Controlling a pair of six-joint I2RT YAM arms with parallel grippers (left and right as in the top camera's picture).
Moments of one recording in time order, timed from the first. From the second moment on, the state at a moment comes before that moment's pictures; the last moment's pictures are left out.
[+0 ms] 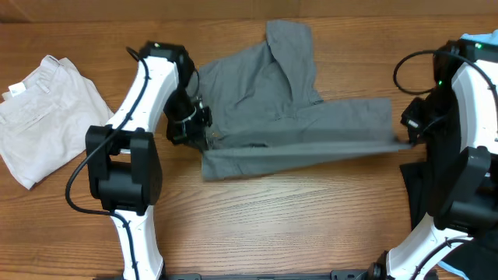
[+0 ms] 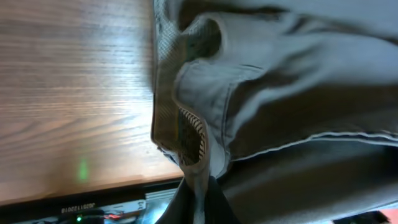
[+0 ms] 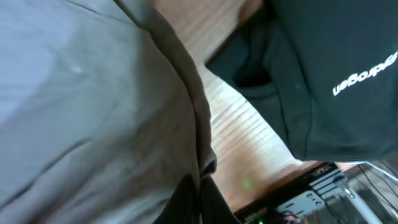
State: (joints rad) left arm -0.15 2.17 1.79 -1.62 0.37 -0.25; right arm -0.27 1.97 1.74 -1.60 0.05 0.47
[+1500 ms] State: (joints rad) left arm 0.26 1.62 1.13 -1.36 0.15 -0.34; right arm -0.23 1.75 1.28 -1.41 -0.08 0.40
